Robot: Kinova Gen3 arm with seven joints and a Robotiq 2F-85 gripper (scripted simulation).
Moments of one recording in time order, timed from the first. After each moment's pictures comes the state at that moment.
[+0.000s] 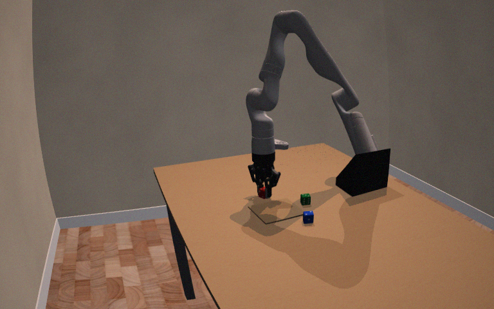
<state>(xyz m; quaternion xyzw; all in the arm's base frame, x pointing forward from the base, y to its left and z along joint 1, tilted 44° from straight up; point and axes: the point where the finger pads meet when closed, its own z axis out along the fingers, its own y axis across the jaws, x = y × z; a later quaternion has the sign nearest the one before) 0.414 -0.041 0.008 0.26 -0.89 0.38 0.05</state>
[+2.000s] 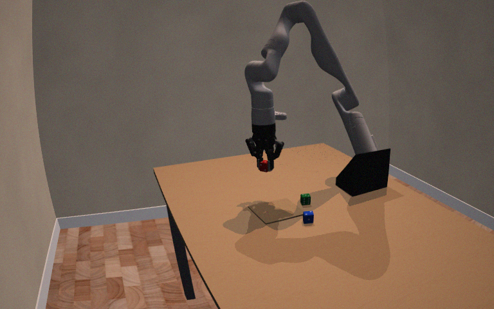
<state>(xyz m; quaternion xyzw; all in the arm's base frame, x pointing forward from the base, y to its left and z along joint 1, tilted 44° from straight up) 0.398 0.025 0.075 0.36 -0.85 0.37 0.10</state>
